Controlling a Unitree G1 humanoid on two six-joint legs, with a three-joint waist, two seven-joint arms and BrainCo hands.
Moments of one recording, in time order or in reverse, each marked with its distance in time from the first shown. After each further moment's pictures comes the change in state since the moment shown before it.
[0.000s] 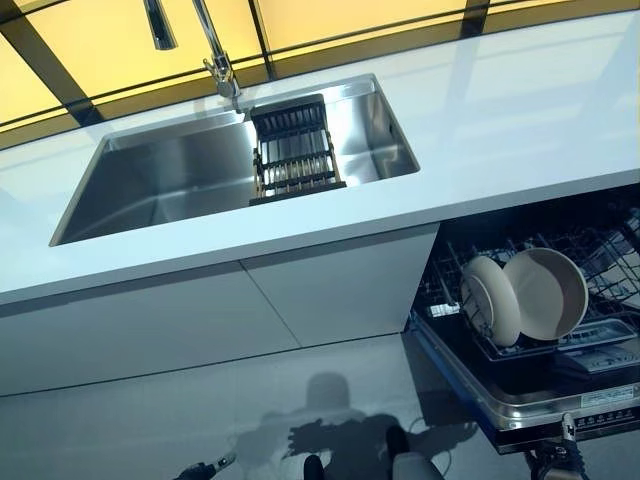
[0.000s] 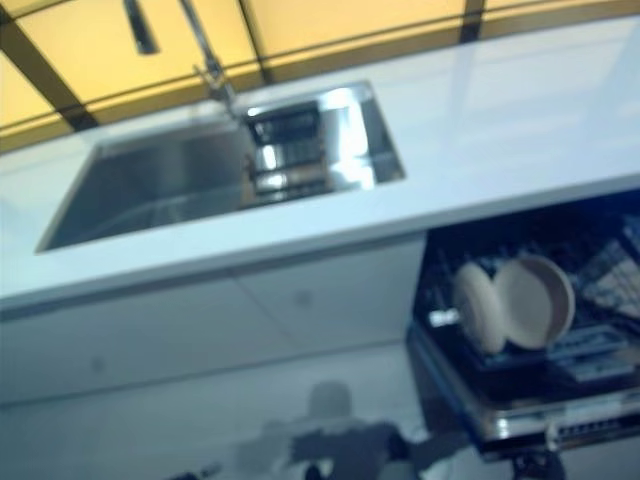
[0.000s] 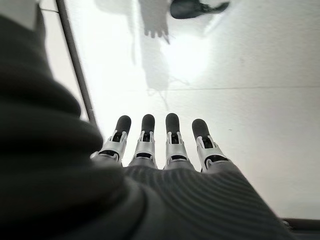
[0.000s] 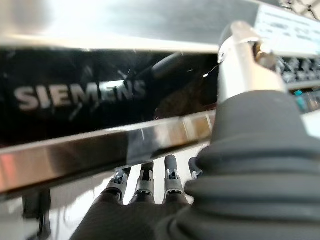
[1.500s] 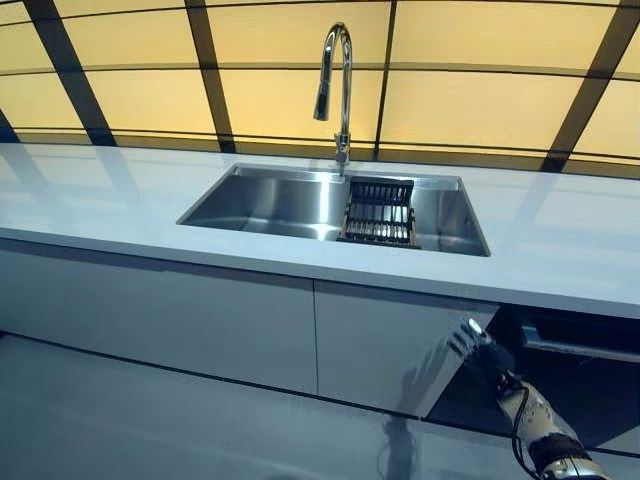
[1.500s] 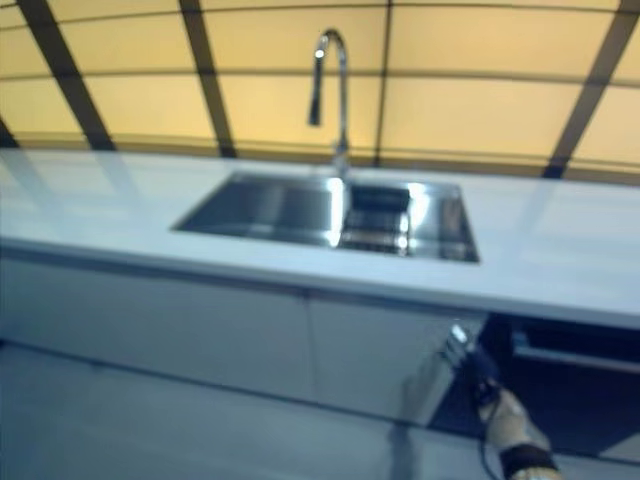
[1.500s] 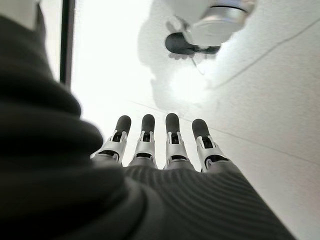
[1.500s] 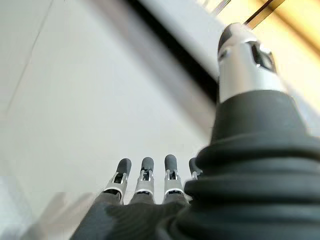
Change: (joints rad) left arm 0.128 0.012 0.006 -0.021 0.059 0.032 -0.030; right arm -0.124 -0.044 0.283 -0.246 -0.654 0.158 0.126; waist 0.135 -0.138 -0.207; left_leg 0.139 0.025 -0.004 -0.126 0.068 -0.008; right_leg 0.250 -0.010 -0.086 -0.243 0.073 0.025
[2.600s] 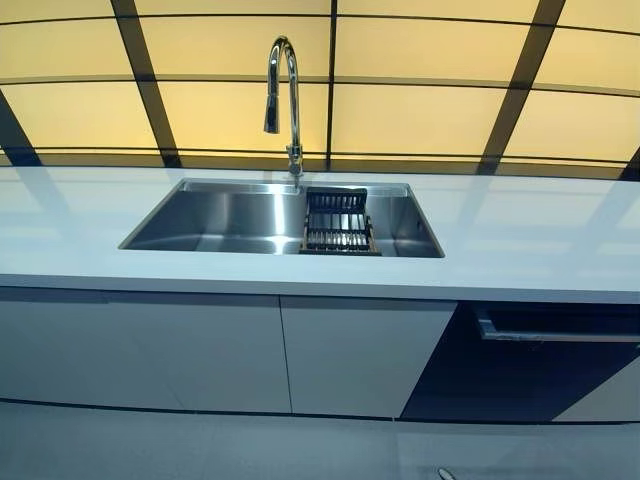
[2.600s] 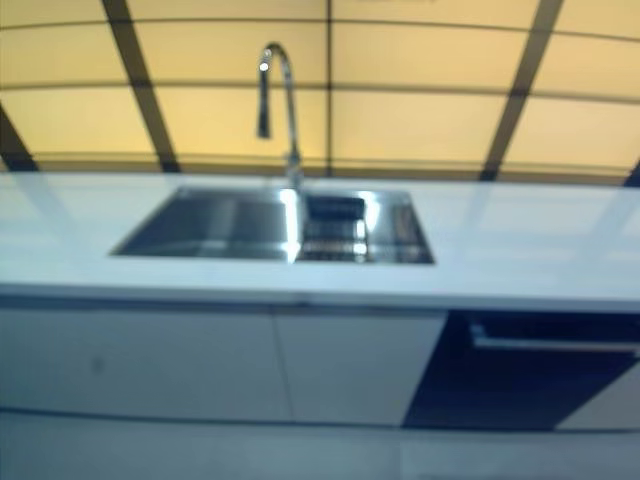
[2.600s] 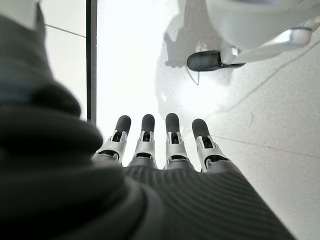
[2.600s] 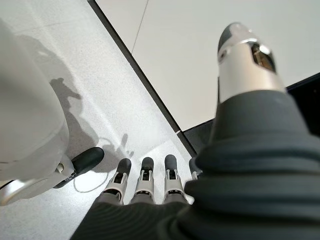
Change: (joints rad) left arm -0.058 -0.042 0.008 0.092 -0.002 -0.022 -0.008; right arm 0.245 0.204 0.094 0.324 -0.213 -0.085 0.007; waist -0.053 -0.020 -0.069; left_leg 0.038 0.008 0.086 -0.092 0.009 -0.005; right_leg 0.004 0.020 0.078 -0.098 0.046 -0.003
